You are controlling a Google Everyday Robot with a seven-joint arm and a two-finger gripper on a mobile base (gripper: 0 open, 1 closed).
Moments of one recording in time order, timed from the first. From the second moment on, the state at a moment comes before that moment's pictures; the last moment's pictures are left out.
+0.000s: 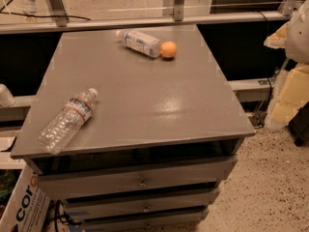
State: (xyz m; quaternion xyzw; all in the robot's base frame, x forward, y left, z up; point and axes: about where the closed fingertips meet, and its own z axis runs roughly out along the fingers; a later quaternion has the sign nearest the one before) arm 0.438 -0.217 0.976 -0.60 0.78 -0.03 0.16
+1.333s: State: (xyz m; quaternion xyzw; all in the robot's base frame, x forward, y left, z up) arm 0.445 -0.159 0.955 -0.68 0.70 0.02 0.21
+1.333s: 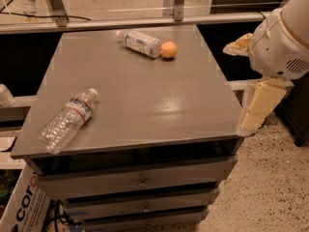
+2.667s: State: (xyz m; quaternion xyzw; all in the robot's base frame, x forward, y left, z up) arm 0.456 -0.082 0.928 -0.74 0.62 0.08 0.25
